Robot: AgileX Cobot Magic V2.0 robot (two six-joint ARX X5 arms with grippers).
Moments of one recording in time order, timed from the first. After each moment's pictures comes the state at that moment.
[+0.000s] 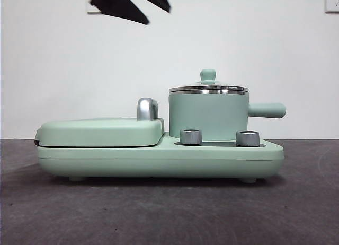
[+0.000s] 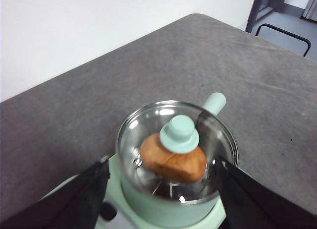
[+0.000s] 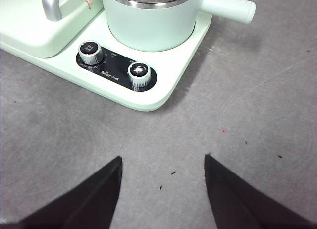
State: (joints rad) left arm -0.48 1.50 1.41 -0.30 0.33 0.11; right arm 0.41 0.48 0.83 -0.98 -0.03 0.01
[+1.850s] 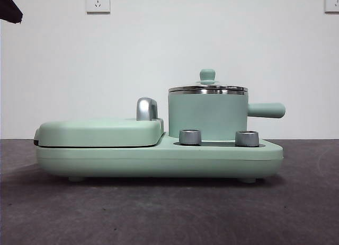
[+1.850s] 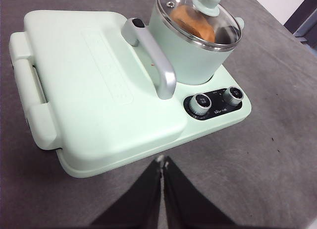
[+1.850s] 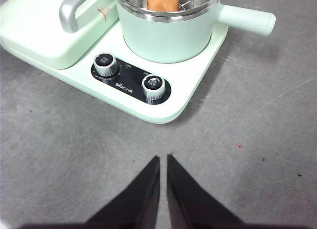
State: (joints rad) left arm -0.32 0.63 0.72 -0.57 0.34 -0.18; right arm 0.41 0.54 0.83 -0.90 -0.09 0.01
